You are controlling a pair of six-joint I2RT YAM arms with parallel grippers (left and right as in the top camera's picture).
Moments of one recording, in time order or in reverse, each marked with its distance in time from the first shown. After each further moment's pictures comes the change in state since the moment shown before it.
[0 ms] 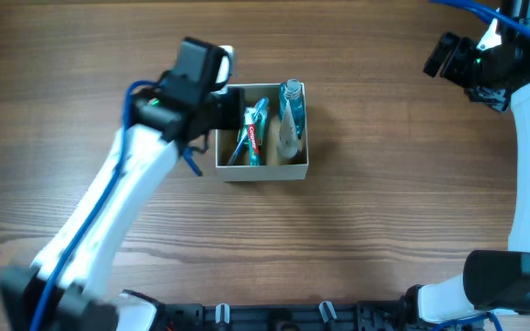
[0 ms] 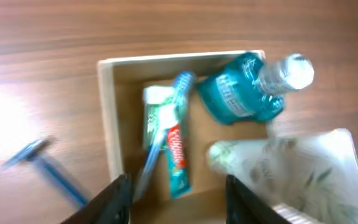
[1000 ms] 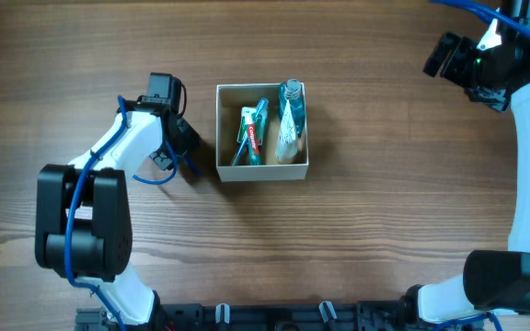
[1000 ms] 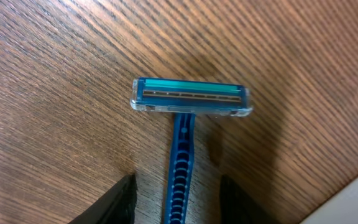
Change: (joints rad) left arm 0.266 0.346 -0.265 0.166 -0.053 -0.511; right arm 0.000 0.000 0.000 -0.001 0.000 0.000
